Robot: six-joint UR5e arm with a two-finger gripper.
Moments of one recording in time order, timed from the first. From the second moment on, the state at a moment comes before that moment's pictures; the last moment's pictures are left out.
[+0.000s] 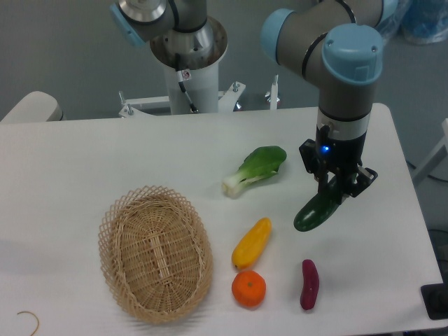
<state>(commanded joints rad) 2.64 -1.91 -1.41 -1.13 1.52 1.38</state>
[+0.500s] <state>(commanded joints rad) 2.65 -1.91 -1.40 -1.13 1.52 1.39</state>
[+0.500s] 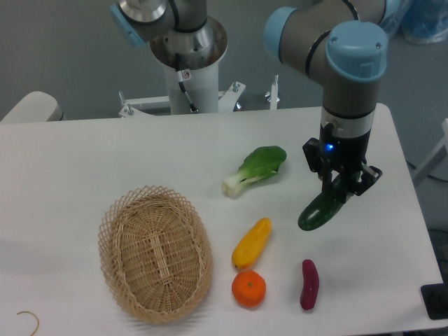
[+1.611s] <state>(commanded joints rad) 2.71 -2.01 -1.49 -0.95 1.52 1.59</state>
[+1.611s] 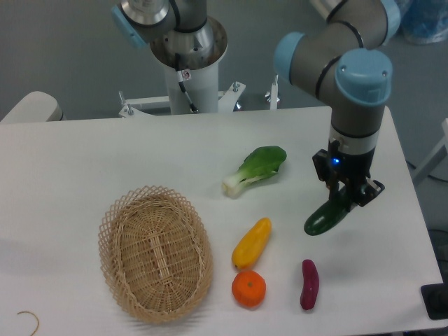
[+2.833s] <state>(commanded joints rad) 2.75 -2.11 -1.62 -0.77 1.52 1.74</state>
